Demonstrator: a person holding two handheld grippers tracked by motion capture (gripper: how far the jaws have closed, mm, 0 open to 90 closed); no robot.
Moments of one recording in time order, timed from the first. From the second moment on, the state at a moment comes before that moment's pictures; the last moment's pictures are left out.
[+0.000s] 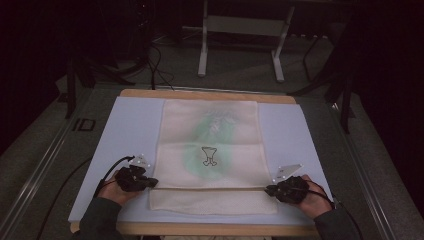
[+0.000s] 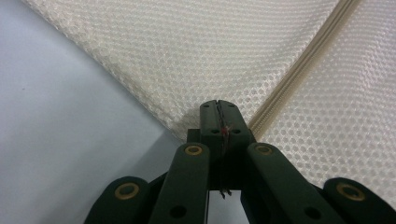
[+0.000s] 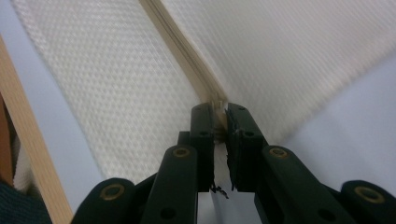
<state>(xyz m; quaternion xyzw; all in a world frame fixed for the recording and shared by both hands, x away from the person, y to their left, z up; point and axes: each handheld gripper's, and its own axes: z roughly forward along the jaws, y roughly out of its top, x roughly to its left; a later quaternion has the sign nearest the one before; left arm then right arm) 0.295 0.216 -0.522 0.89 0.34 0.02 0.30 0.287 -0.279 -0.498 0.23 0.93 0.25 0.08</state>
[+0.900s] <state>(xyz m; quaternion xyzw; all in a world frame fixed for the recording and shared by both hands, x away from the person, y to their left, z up) 0.294 0.213 -0.516 0.88 0.33 0.05 0.34 0.282 -0.309 -0.512 0.35 0.84 0.39 0.15</state>
